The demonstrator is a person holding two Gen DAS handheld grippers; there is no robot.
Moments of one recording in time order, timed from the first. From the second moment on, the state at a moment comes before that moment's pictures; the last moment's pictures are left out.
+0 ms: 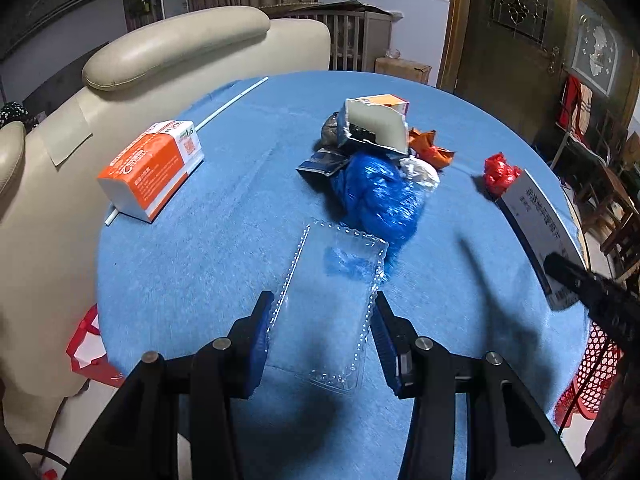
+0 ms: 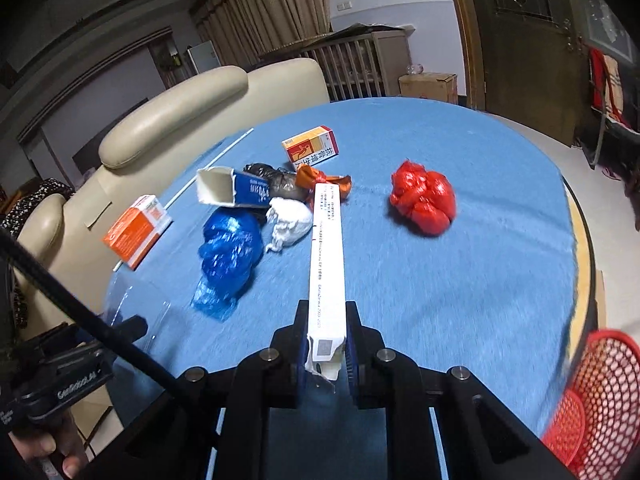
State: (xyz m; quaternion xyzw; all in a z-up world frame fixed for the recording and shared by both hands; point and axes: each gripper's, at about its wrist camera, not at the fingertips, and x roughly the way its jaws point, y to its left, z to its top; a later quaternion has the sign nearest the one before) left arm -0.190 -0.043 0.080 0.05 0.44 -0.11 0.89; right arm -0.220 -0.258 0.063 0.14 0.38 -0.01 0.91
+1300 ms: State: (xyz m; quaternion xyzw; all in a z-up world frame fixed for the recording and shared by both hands) left arm -0.239 -0.136 0.101 0.13 0.40 -0.17 0.89; right arm -0.332 -0.301 0.088 0.20 0.30 -0.07 0.93
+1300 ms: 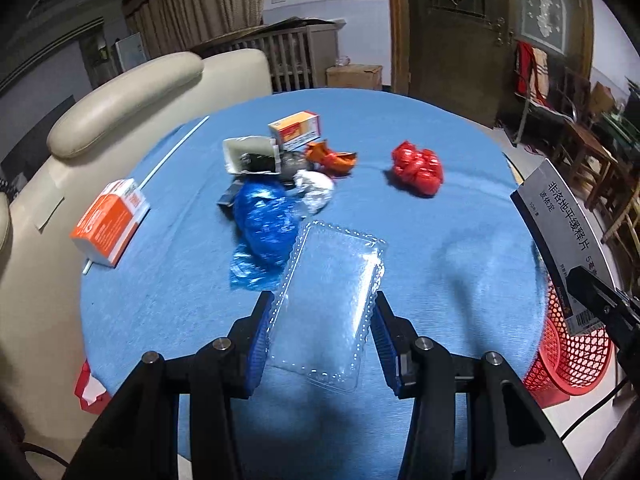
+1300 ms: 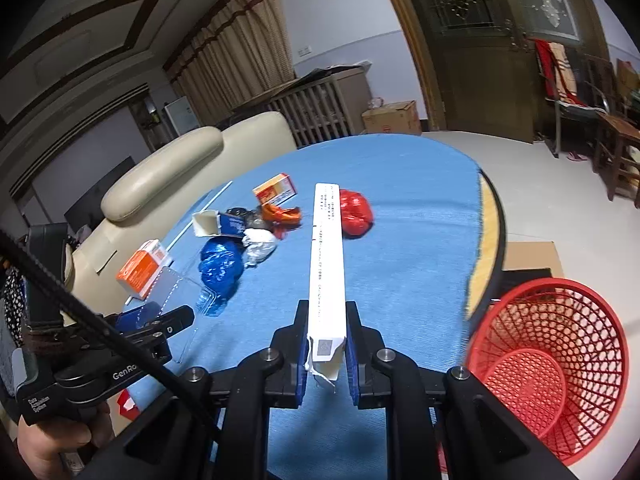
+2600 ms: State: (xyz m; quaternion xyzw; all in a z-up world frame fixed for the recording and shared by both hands) left arm -0.290 -0.295 0.076 0.22 0.39 -0.29 0.84; right arm -0.437 -0.449 0.028 0.30 0.30 -0.24 0.87
